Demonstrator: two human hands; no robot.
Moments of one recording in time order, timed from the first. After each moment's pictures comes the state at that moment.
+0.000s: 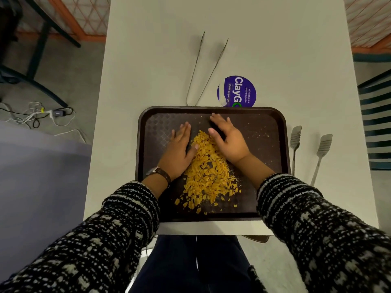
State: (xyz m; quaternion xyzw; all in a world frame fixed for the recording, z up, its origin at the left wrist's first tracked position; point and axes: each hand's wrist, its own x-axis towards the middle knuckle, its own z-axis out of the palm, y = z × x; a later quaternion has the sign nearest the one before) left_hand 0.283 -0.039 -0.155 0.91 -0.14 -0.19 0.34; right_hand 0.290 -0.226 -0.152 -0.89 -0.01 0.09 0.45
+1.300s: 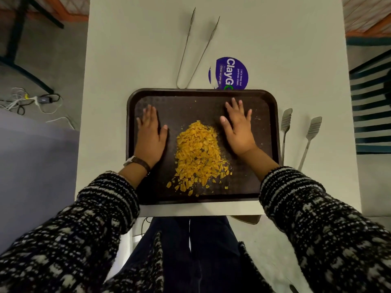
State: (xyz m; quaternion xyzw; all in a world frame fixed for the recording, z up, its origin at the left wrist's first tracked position) left_hand 0.280 -0.009 -0.160 0.95 -0.04 -0.13 0.30; right_hand 0.262 -0.261 -0.157 -0.93 0.06 0.08 0.35
